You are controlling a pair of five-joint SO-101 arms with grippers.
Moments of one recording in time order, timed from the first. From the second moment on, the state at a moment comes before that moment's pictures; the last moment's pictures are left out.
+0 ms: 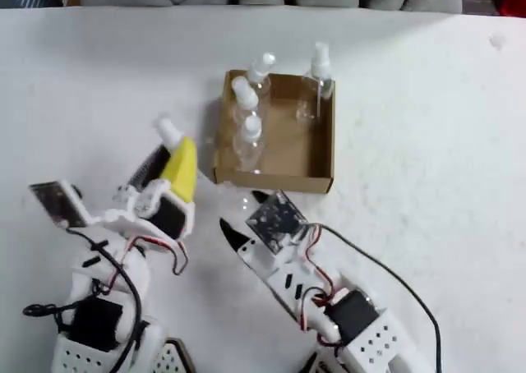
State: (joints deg) left arm 10.2 -96.0 76.8 34.3 36.3; right arm -41.2 -83.8 83.1 33.8 9.8
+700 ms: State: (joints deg) left arm 23.0 -96.2 79.6 35.0 31.9; right arm -41.0 -92.9 83.1 38.9 9.8
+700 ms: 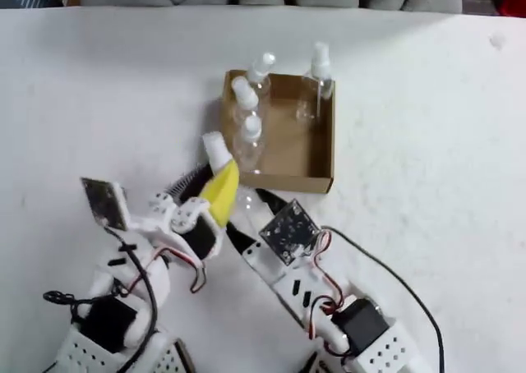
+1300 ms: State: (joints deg) left arm 24.9 -96.0 81.0 36.1 28.8; right arm -40.6 -92.9 83.1 38.9 9.8
